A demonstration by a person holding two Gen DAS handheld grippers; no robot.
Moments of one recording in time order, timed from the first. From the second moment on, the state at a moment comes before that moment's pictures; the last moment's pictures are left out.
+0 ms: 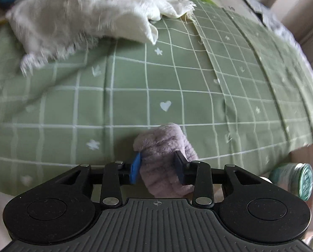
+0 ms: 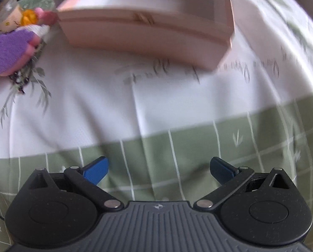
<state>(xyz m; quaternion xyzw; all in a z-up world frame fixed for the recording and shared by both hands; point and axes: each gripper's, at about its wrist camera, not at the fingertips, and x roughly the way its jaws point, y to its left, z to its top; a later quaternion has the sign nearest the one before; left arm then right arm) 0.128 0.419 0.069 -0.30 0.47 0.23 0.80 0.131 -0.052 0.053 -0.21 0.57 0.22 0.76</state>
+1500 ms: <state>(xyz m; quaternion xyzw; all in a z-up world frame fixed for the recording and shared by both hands) 0.065 0.414 0.118 -0.20 0.42 0.07 0.88 0.214 0.289 0.177 -0.13 0.58 0.24 0.77</state>
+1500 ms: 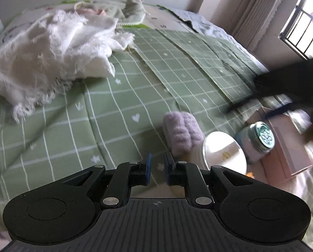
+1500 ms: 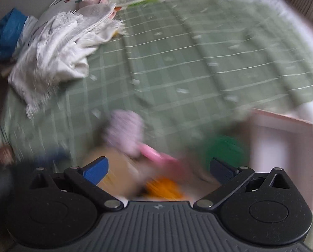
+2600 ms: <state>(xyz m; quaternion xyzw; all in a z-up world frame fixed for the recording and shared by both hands) 0.021 0.322 0.101 -0.05 0.53 -0.01 0.85 0.148 0.007 0.142 -0.29 0.56 0.23 0.74</state>
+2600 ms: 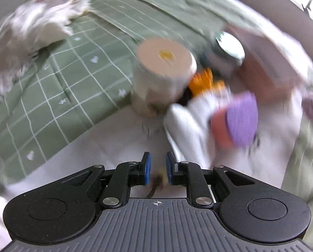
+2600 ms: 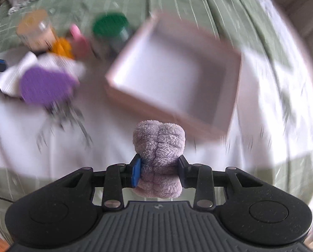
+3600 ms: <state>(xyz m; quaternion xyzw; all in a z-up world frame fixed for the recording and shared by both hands) 0.027 0.221 0.054 -0.04 0.56 -0.14 0.81 0.127 -0.048 0.103 -0.20 0.57 0.22 0.77</state>
